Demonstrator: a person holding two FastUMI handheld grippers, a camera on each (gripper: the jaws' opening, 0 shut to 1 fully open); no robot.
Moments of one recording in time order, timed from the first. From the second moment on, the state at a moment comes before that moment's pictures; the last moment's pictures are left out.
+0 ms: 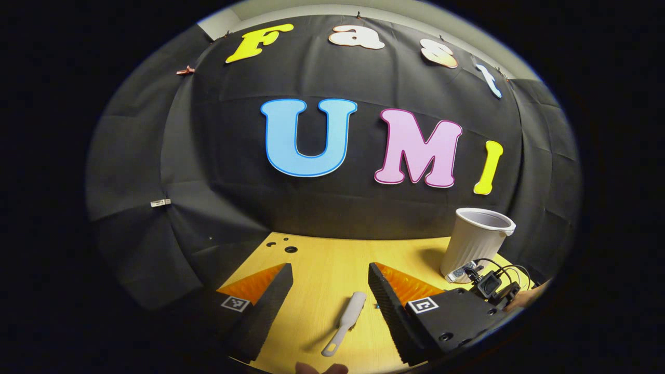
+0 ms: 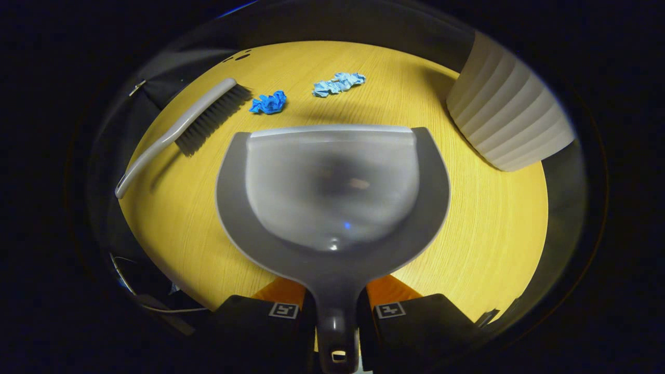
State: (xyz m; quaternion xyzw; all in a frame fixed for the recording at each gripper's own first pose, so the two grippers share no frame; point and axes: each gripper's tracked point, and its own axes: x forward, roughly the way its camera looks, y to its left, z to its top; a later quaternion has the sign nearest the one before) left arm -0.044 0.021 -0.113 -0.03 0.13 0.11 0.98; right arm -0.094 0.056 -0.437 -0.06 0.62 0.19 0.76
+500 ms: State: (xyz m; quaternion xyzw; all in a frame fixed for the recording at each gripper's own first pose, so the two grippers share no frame) left arm -0.039 0.016 -0.189 -0.03 0.25 0.06 0.97; right arm -0.099 0.040 -0.415 -0.08 0.61 0.20 0.76
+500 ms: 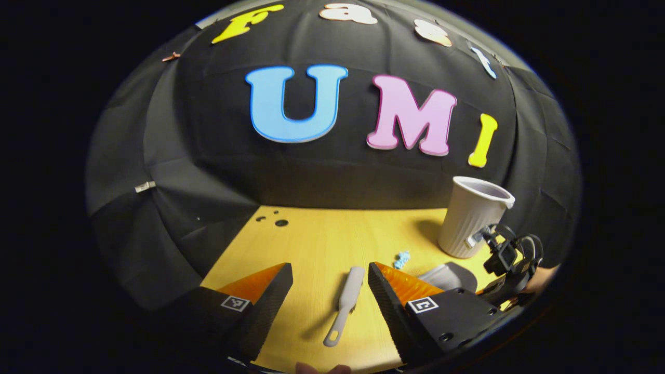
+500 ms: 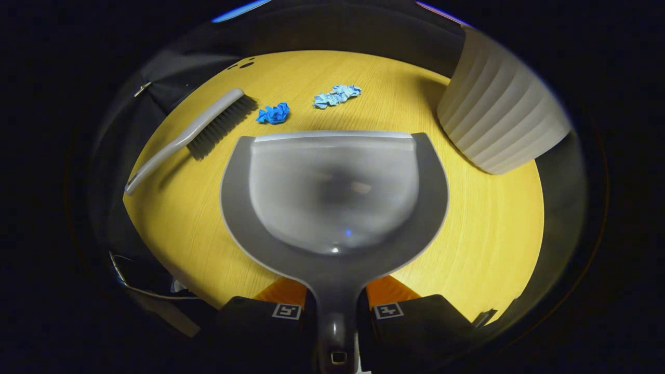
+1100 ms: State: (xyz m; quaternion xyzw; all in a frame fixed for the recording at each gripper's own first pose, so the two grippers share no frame) left arm -0.032 -0.012 -0.325 0.01 0.48 -0.07 0.88; right arm -0.111 0.016 -0.390 -0.07 0.60 0.20 0.77
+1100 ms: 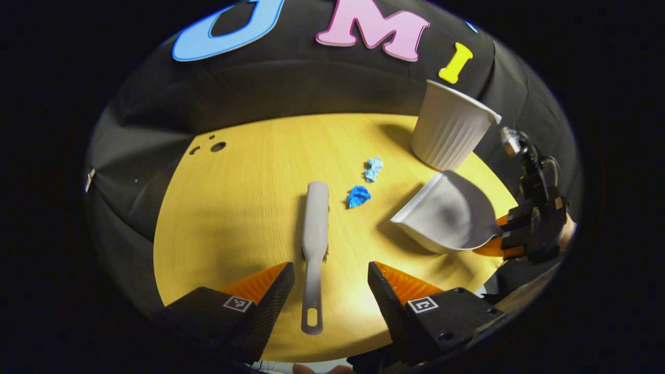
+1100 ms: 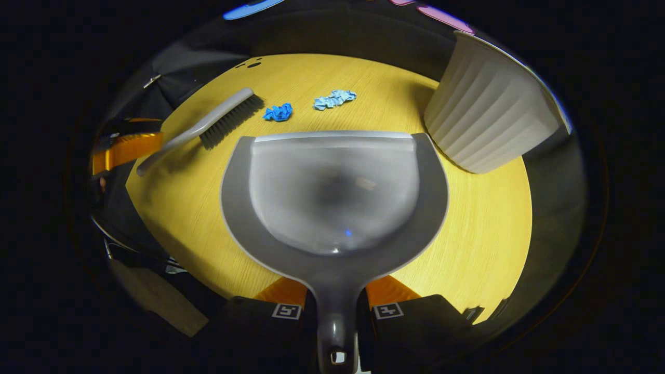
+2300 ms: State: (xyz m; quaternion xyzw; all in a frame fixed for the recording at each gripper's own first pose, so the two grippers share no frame) left arm -0.012 0.005 -0.415 0.05 0.58 -0.04 0.81; right arm -0.125 -0.003 -0.385 -0.07 0.61 0.19 0.77
